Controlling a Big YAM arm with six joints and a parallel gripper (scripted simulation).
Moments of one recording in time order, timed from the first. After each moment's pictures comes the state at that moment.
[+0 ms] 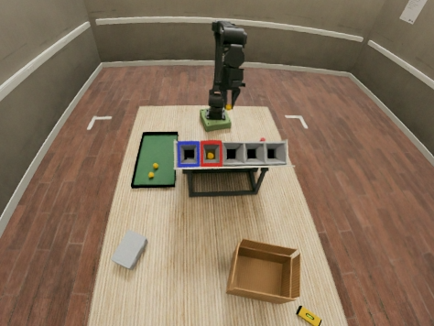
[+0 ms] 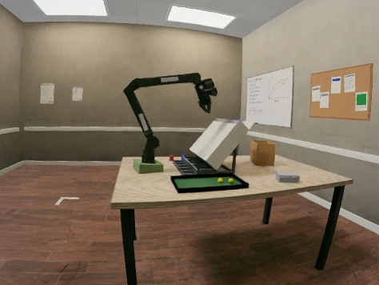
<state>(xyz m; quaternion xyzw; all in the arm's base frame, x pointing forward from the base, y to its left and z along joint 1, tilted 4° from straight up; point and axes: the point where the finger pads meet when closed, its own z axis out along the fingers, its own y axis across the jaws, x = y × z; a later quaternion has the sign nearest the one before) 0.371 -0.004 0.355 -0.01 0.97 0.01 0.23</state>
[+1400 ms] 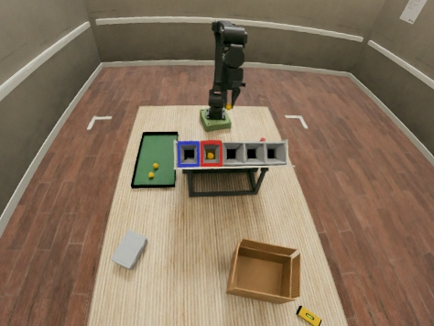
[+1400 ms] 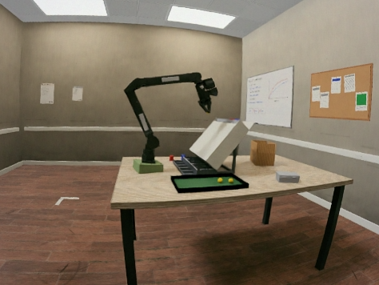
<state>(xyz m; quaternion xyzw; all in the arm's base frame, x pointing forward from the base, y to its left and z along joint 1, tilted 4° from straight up) 0.371 -0.004 0.356 -0.01 0.98 0.01 0.22</state>
